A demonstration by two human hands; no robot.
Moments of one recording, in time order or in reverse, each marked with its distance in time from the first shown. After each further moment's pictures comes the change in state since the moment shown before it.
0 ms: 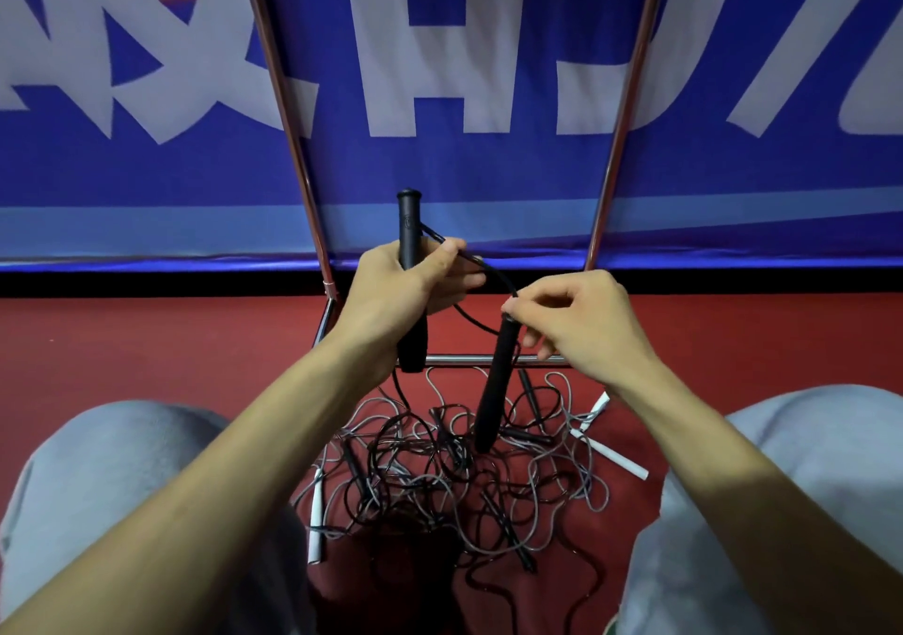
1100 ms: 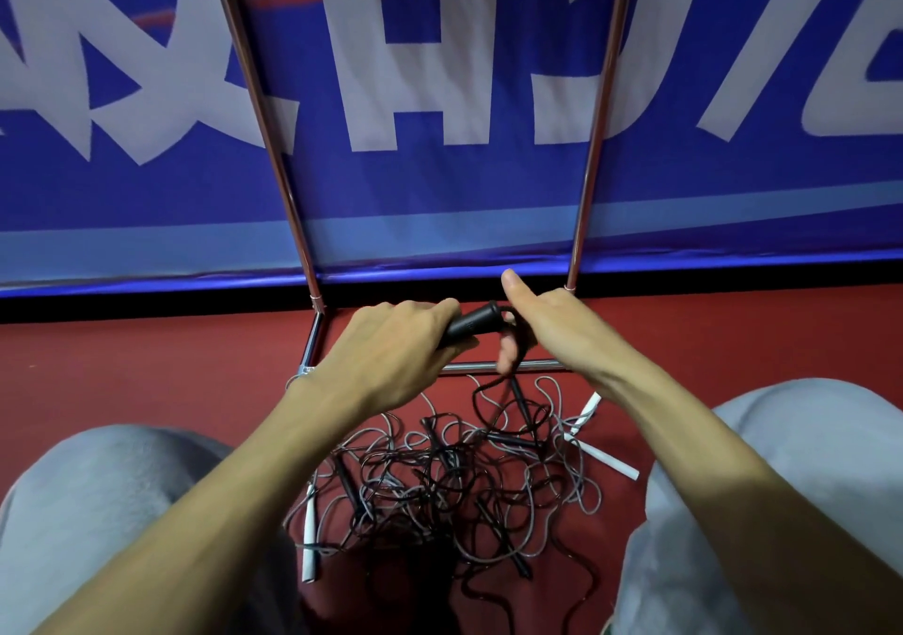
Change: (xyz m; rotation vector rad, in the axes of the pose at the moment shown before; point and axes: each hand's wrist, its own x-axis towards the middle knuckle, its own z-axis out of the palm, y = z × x) left_hand -0.007 -0.012 -0.008 1.579 -0.313 0.465; right_hand 0.006 0.001 -0.009 -0.086 -0.269 0.189
